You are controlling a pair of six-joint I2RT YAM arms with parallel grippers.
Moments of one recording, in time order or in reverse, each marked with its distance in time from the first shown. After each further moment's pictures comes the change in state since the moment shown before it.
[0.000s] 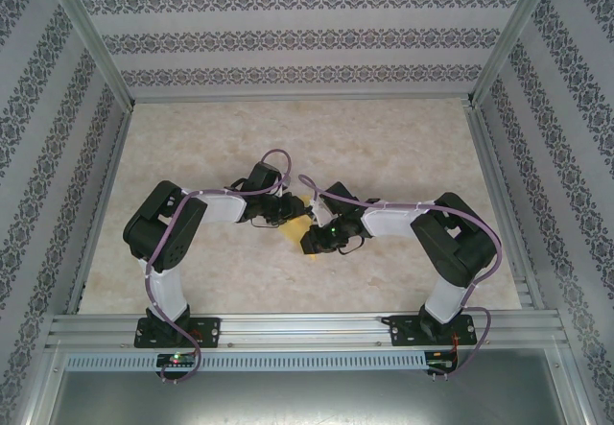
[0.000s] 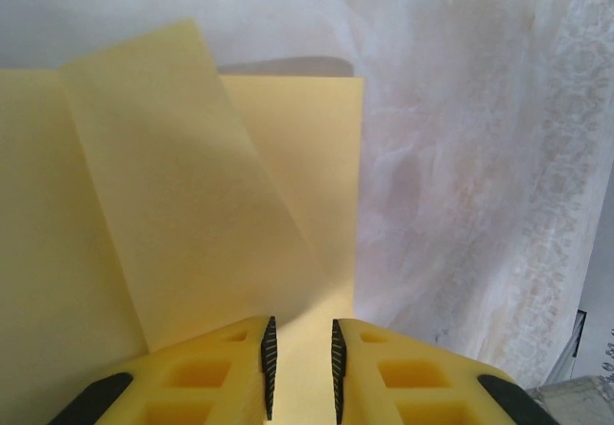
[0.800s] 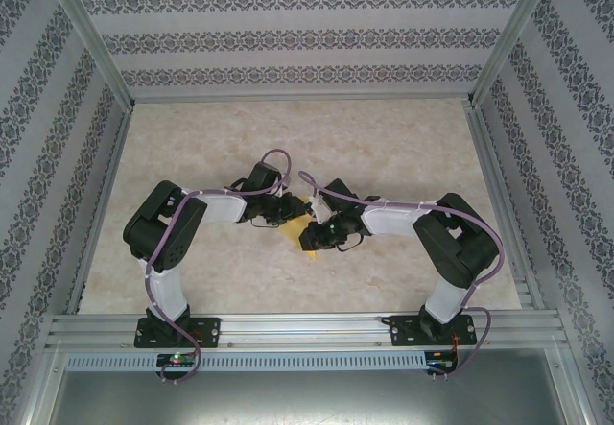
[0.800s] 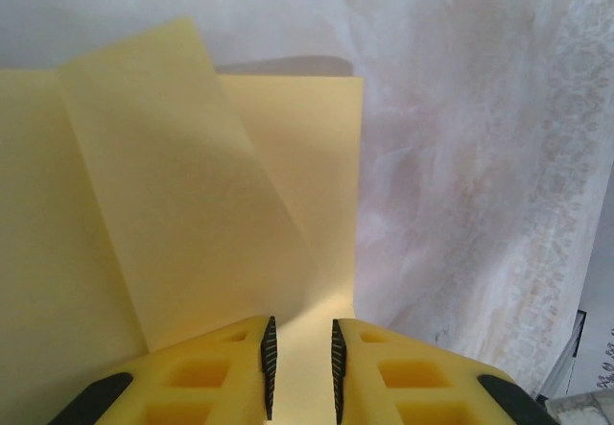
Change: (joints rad) left arm 0.000 0.000 0.000 0.000 0.000 0.000; right arm 0.000 -0.011 0.028 -0.021 0.018 0.010
